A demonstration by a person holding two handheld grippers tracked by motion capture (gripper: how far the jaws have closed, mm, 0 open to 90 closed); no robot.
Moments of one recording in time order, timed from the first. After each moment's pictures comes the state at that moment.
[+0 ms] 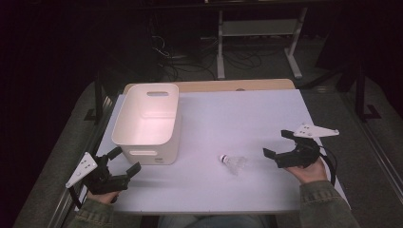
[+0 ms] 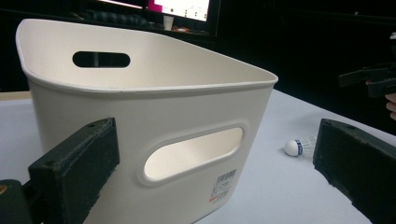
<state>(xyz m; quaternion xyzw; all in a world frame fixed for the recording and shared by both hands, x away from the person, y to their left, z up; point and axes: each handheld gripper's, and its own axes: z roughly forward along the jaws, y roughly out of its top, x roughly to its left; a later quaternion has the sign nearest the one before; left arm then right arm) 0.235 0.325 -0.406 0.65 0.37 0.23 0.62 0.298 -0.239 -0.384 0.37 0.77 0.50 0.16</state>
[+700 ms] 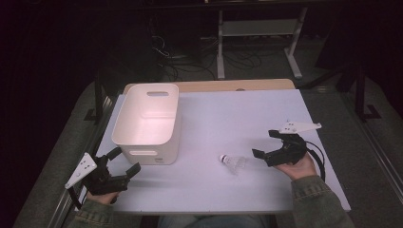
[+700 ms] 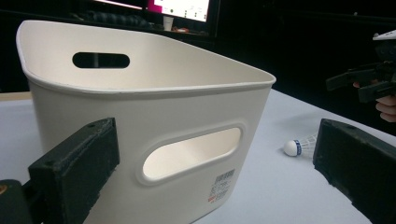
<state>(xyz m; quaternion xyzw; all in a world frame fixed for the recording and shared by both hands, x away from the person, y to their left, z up) 0.234 0.325 -0.405 0.65 0.37 0.23 0.62 0.313 -0.213 -0.386 0.35 0.79 0.48 0.12</state>
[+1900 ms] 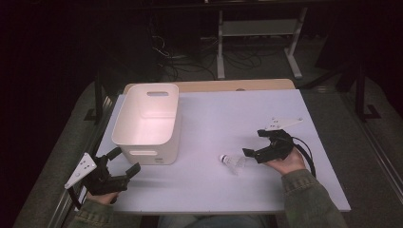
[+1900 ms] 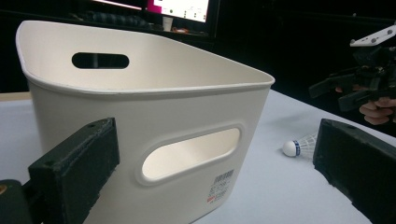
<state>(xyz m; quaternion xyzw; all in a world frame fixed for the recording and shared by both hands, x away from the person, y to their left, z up) 0.234 0.325 -0.405 0.65 0.37 0.23 0.62 0.334 -0.189 -0.395 0.33 0.82 0.46 0.10</state>
